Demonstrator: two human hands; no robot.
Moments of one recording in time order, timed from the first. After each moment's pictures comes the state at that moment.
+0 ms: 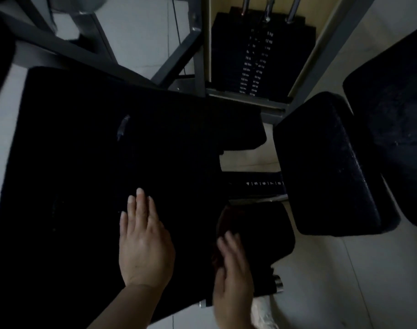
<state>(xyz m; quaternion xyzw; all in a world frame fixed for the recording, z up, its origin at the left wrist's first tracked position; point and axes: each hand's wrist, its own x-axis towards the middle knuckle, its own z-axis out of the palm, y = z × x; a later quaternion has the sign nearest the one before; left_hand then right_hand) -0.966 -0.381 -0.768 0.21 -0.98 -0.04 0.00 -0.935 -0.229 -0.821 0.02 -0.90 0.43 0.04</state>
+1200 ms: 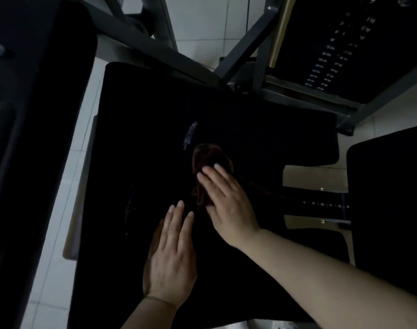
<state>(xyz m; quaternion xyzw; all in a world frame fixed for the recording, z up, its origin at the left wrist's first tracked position) -0.949 -0.435 -0.756 0.16 -0.98 -0.14 0.03 -1.089 -0.342 -0.780 0.39 -0.85 0.34 -0.12</state>
